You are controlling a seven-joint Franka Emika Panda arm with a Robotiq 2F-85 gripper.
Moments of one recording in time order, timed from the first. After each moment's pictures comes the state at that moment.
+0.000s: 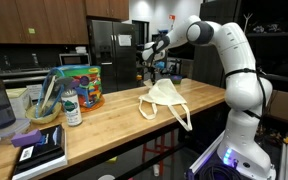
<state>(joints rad) -0.15 0.51 -0.01 -1.54 -0.16 2.05 -0.74</state>
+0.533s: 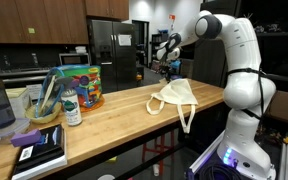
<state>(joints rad) -0.25 0.38 -0.11 -1.75 -0.16 2.12 -0.71</state>
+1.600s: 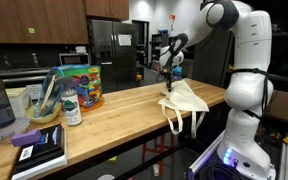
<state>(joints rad) -0.16 0.18 -0.10 -2.13 -0.21 2.28 -0.67</state>
